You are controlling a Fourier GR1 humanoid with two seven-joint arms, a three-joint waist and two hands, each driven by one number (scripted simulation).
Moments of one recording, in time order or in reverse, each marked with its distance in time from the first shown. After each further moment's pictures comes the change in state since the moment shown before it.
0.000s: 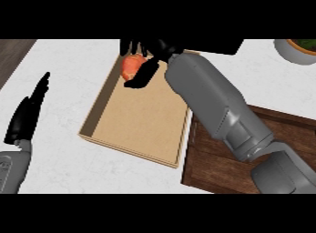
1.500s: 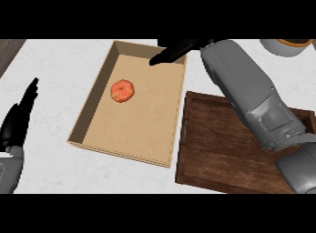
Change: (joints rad) left arm 0.043 0.009 0.049 0.015 0.002 0.024 -0.025; right arm 0.009 -0.125 -0.157 0.098 -0.471 0.053 -0.220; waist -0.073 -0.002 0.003
